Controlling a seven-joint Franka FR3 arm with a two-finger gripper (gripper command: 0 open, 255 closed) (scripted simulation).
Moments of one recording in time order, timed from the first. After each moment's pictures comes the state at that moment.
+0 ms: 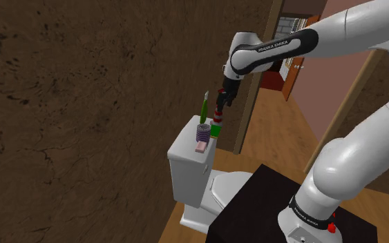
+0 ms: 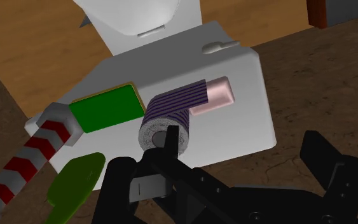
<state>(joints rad) -0.03 -0.31 -0.14 -2.32 -0.04 2.11 -0.22</state>
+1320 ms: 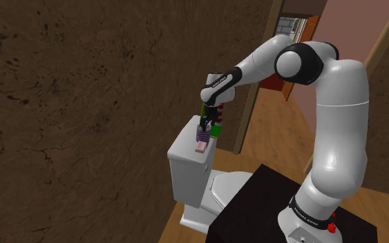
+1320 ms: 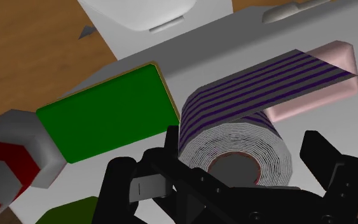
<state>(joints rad) -0.09 0.40 -0.17 -1.98 0.07 2.36 -0.31</state>
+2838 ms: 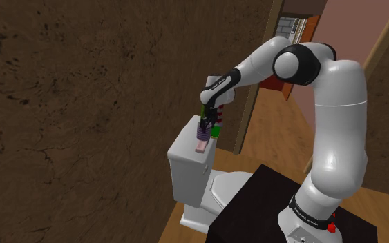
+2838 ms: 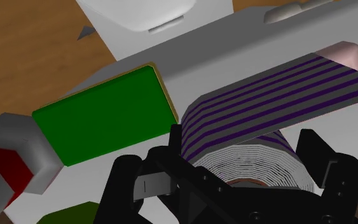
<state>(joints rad) -0.09 0.41 -0.17 -1.98 0.07 2.38 -0.32</state>
